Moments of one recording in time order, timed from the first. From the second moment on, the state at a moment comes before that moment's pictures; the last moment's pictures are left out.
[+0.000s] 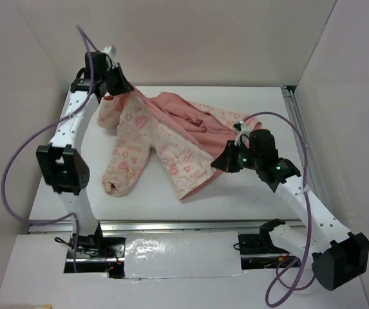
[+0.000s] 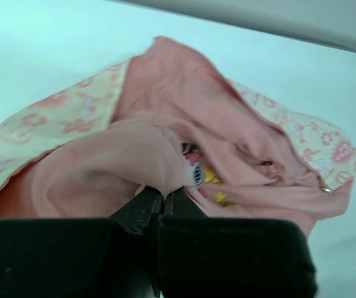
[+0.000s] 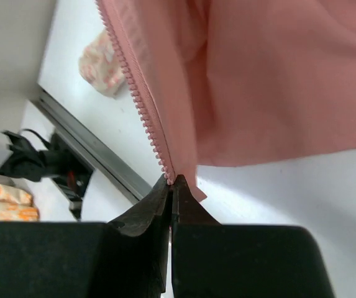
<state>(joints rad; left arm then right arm) -0.05 1.82 1.84 -0.55 0.19 -0.39 0.43 0.97 0.81 -0.45 -0.43 0.46</state>
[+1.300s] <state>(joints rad) -0.37 1.87 1.34 -0.26 0.51 -0.48 0.25 1.91 1.46 -0.59 0.20 0.56</state>
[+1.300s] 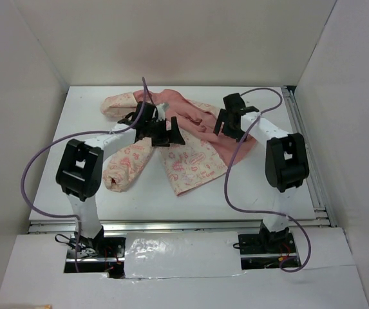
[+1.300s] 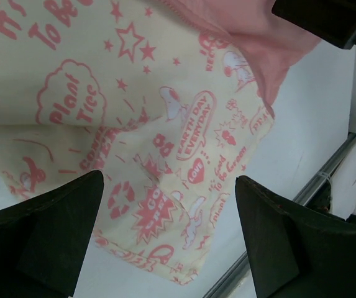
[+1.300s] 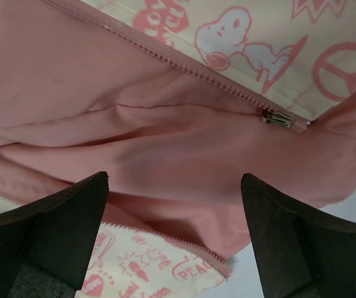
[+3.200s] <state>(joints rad) -0.37 1.50 0.87 -0.25 0.29 -0.51 0.60 1.61 1.02 -0.55 0.23 0.51</state>
